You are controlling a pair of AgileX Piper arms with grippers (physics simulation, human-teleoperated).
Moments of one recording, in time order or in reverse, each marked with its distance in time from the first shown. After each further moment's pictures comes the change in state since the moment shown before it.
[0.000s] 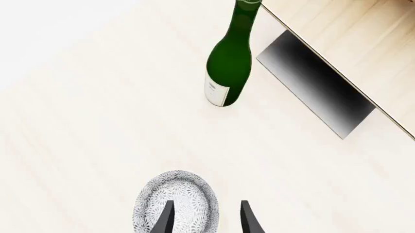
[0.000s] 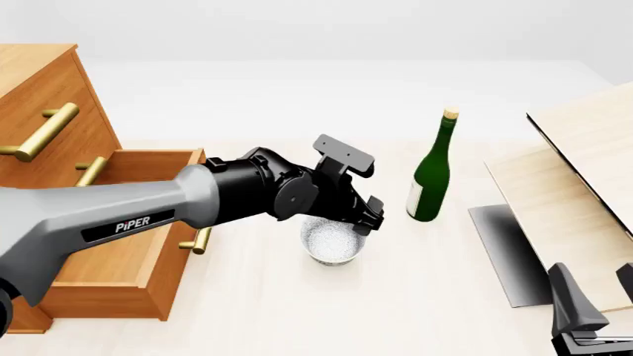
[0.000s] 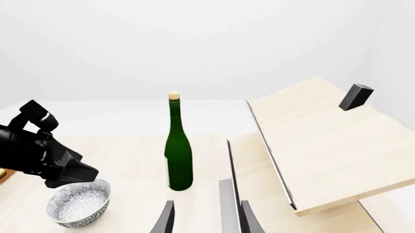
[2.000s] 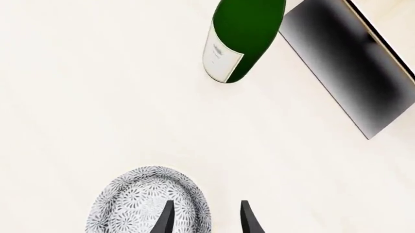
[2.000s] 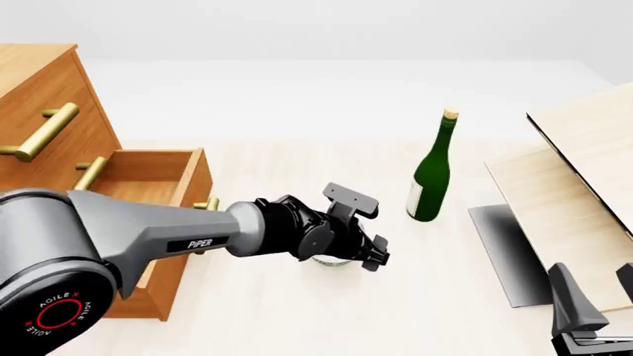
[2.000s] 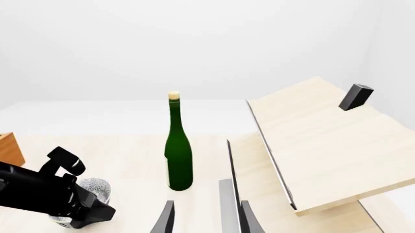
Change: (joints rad) left arm -0.032 0.182 0.056 -0.150 -0.140; right arm 0.000 0.000 0.000 0.000 0.000
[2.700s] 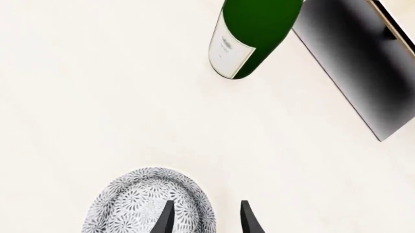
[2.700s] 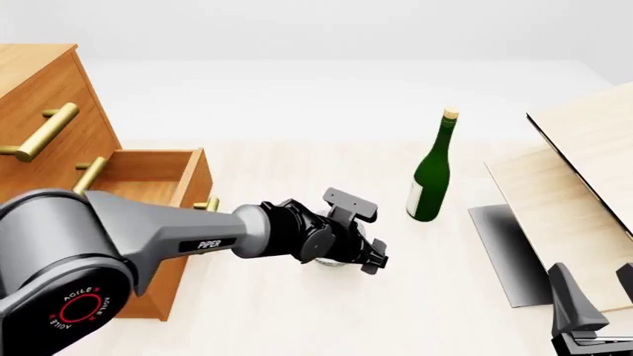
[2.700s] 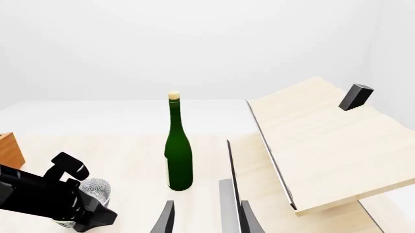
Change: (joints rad) left arm 0.005 0.037 -0.009 -0.004 -0.014; right arm 0.000 0.000 0.000 0.000 0.000
